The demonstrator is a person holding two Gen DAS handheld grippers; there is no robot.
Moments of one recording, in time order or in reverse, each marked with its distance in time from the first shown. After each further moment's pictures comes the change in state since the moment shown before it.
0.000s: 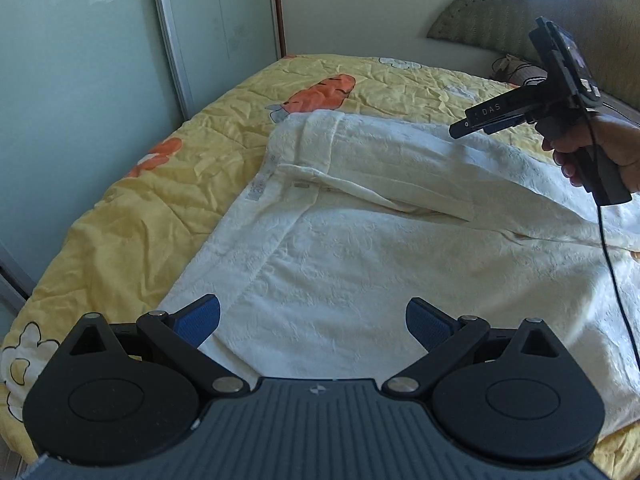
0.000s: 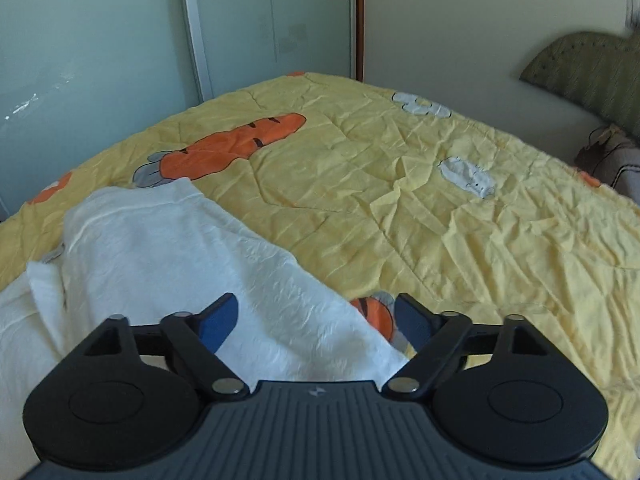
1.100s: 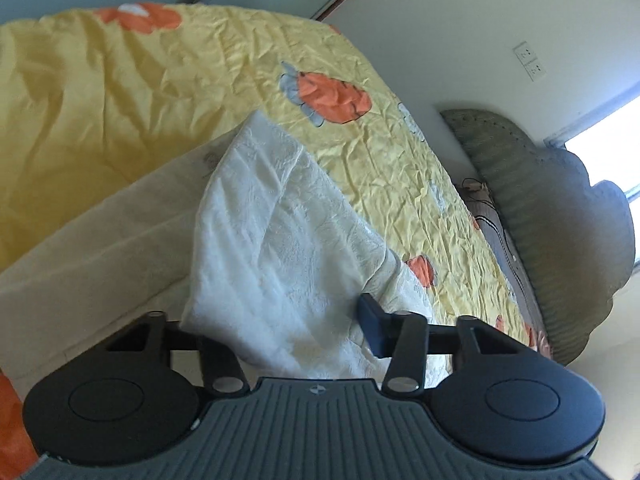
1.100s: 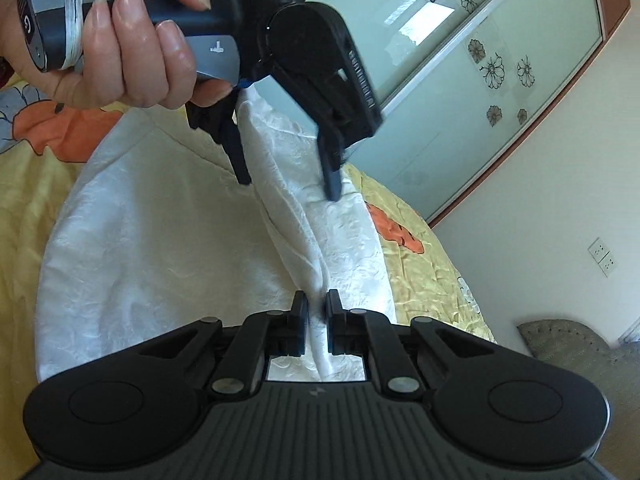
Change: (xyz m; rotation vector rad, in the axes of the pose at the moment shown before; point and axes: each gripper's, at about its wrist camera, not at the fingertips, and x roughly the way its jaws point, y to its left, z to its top) left arm 0.080 0.061 0.037 -0.740 0.132 -0.460; right arm -0.139 0.195 -0.180 -0.914 -0.337 -0.219
